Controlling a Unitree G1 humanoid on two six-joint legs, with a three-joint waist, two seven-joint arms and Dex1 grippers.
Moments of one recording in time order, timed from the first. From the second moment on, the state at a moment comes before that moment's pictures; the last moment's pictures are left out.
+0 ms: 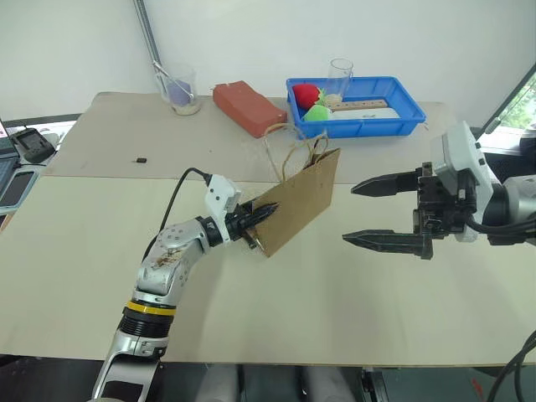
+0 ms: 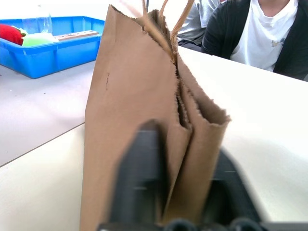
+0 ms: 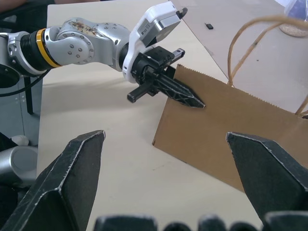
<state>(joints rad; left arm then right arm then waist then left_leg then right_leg) -0.46 0.31 -0.06 -0.03 -0.37 0.37 -0.76 -0.53 -1.07 -0.20 -0.54 0.89 0.92 0.98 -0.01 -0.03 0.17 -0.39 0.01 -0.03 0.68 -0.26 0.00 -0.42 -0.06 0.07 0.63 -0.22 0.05</state>
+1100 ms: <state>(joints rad) -0.73 0.51 -0.20 0.33 -0.39 0.30 -1.45 0.01 -1.14 -0.69 -0.68 0.81 0.87 1.07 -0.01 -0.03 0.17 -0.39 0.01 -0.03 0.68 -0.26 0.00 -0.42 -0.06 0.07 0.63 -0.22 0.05</state>
